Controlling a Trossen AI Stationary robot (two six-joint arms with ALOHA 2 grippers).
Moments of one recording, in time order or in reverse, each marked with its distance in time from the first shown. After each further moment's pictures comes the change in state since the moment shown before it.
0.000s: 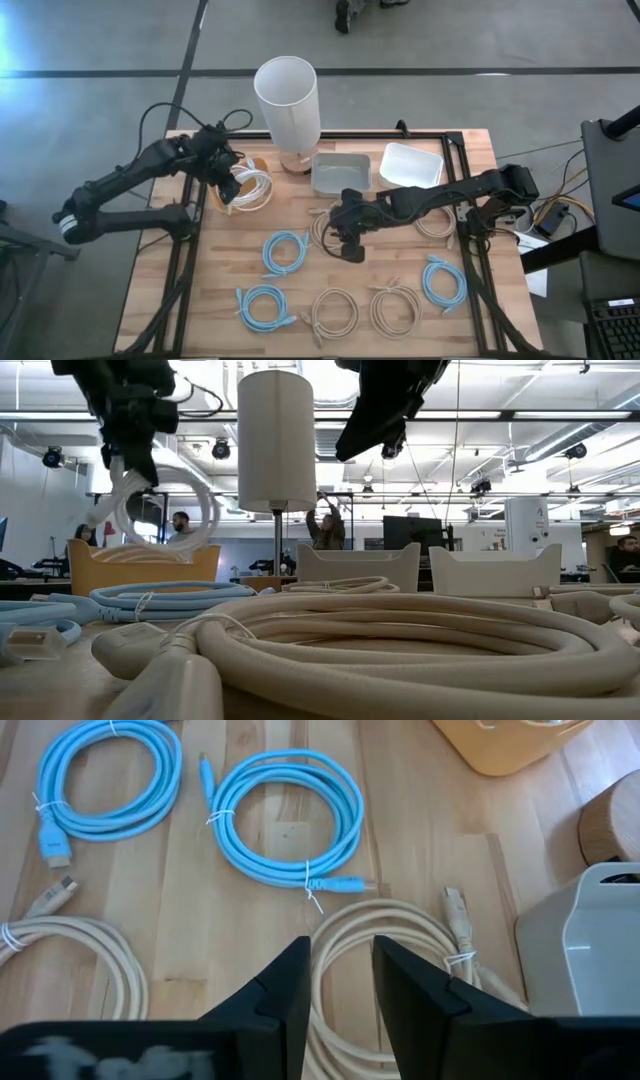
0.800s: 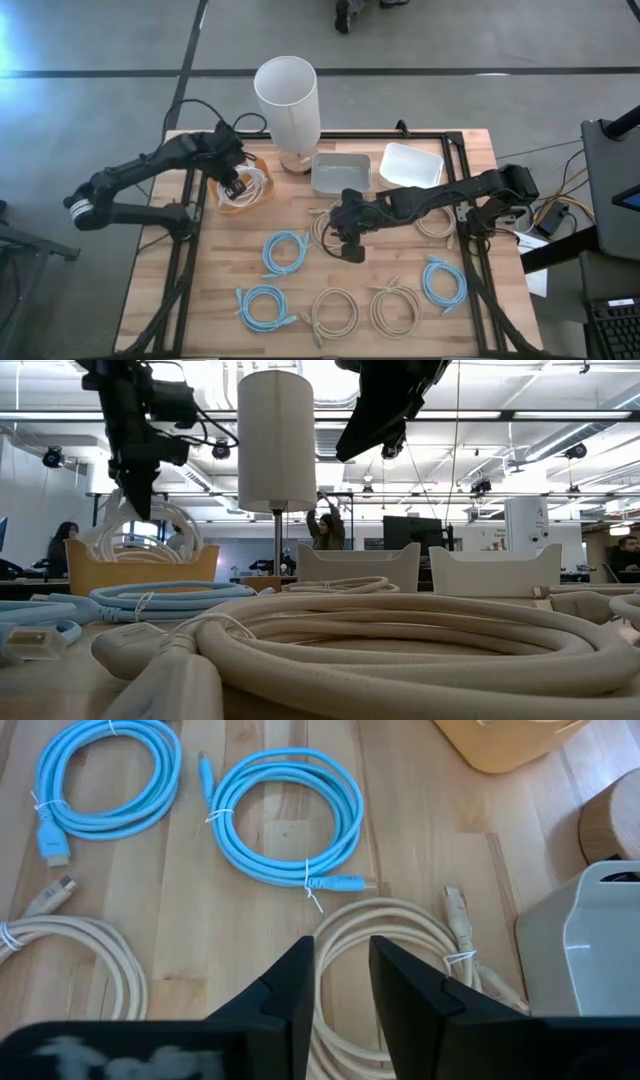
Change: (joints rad) left arm 0.001 0.189 -0.007 -0.030 -0.326 0.061; right arm 0.000 0.000 -0.001 0.001 0.001 0.001
